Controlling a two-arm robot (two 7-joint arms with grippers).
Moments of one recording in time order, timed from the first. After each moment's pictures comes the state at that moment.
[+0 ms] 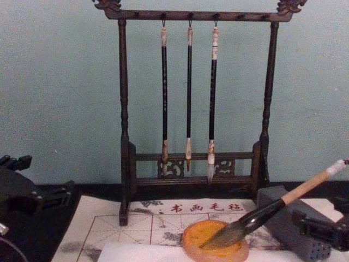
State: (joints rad) left arm -0.20 0.60 0.45 -1.41 -0.25 -0.12 0.03; right arm 0.15 0.60 -0.56 -1.49 0.57 -0.11 0.02
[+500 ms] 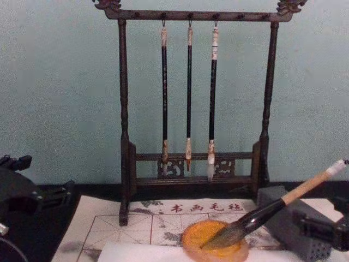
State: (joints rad) left arm -0.20 0.60 0.45 -1.41 -0.25 -0.12 0.03; right arm 0.15 0.60 -0.56 -1.49 0.57 -0.11 0.02
